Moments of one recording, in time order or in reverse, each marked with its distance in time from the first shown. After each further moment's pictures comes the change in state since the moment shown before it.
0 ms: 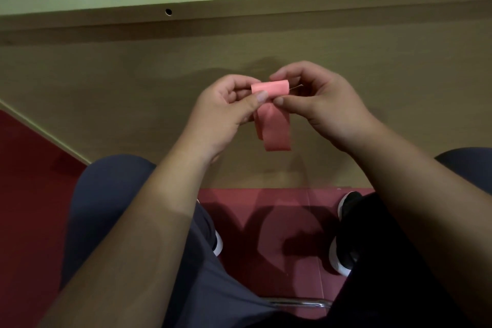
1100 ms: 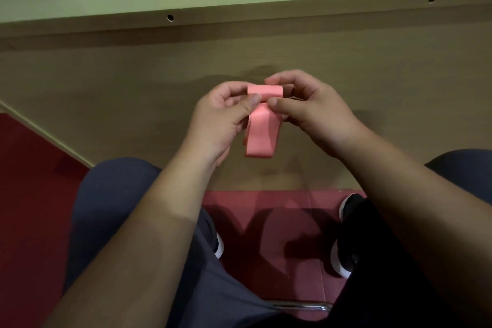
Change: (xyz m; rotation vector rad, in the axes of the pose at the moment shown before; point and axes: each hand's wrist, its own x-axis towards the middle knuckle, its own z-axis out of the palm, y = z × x) left_hand 0.002 -0.006 0.004 -0.183 0.090 -0.091; right_hand 0.002 0.009 0.013 0.185 -0.011 0.108
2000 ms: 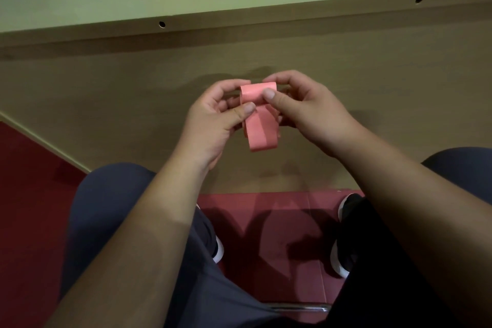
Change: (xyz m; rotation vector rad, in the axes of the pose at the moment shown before) left_hand 0.000 -0.001 -0.005 0.050 -0.087 0.070; right_hand -0.003 -0.008 -0.005 -0.109 0.036 0.018
